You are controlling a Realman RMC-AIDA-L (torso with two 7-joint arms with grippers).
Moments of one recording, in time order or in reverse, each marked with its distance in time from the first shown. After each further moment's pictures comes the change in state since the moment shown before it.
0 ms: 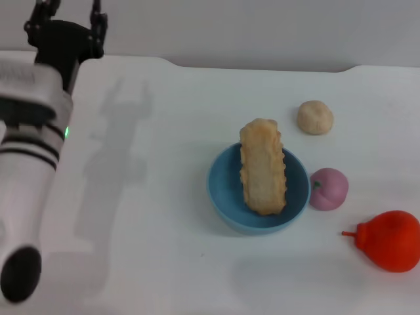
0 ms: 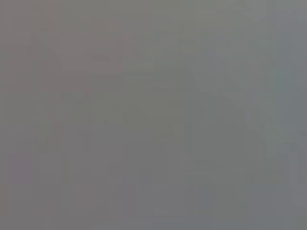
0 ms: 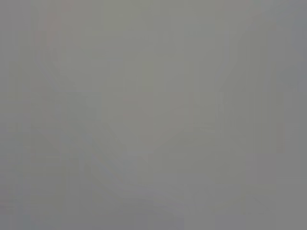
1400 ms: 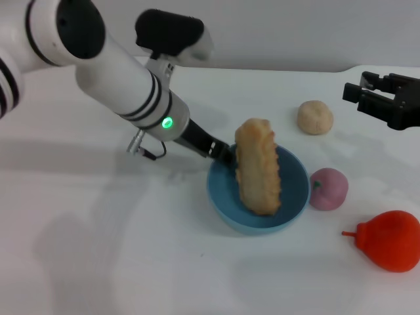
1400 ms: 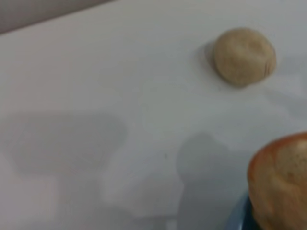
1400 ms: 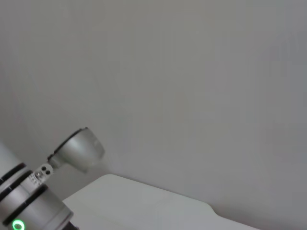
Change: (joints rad) left arm -0.534 0.002 -0.541 0.049 0.102 -1.974 -0.168; right arm -0.007 0.001 -0.677 -0.897 -0.532 0.359 0.713
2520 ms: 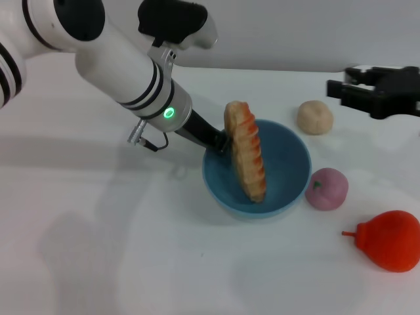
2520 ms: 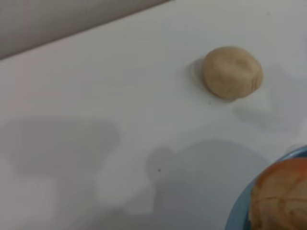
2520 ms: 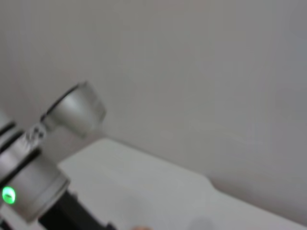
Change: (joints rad) left arm -0.026 -0.011 -0.087 0.022 0.054 -0.060 0.037; right arm 0.074 0.001 -0.035 -0.099 -0.204 0.025 0.199
